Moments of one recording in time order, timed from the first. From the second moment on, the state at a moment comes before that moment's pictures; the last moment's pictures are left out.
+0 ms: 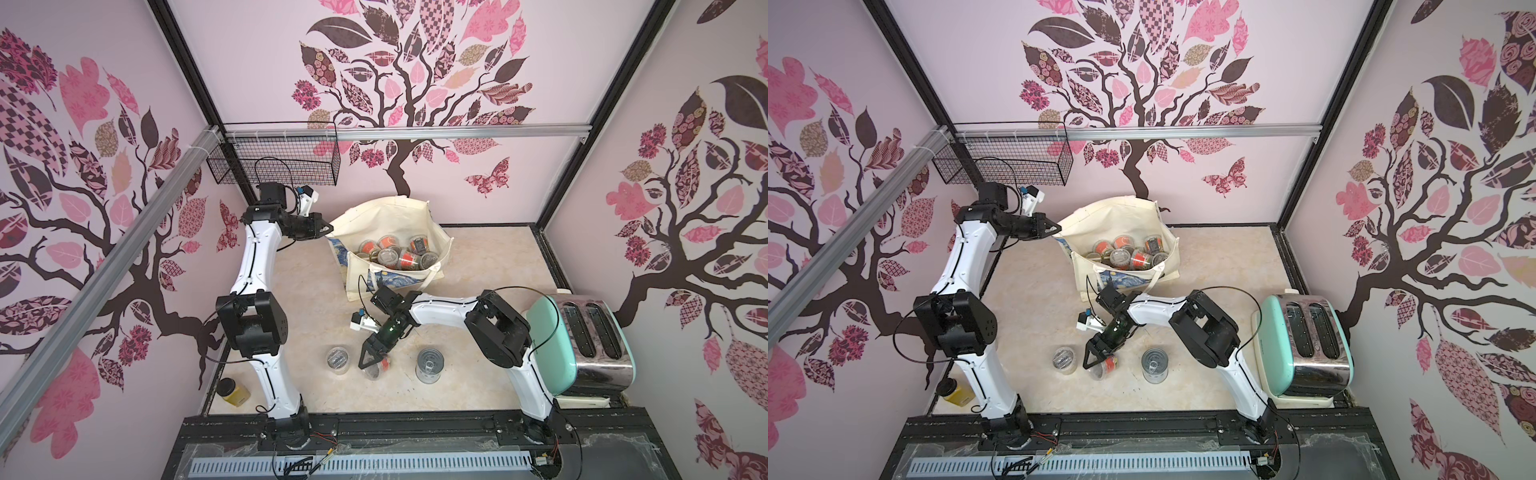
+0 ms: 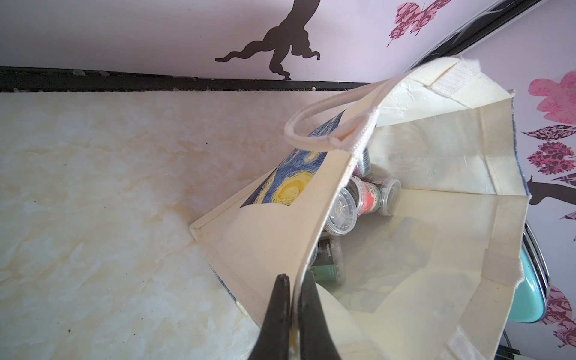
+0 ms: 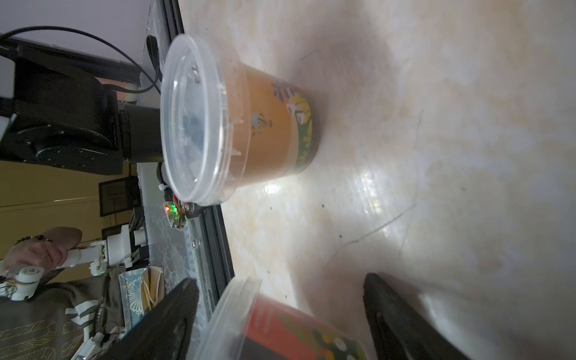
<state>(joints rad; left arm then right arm) 0.12 1.96 2.04 -1.02 0.72 0.06 0.90 2.17 1.48 -0.54 -0.83 0.06</state>
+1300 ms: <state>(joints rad) 0.12 1.96 2.04 -1.02 0.74 0.07 0.90 1.66 1.13 -0.20 -0.43 0.13</state>
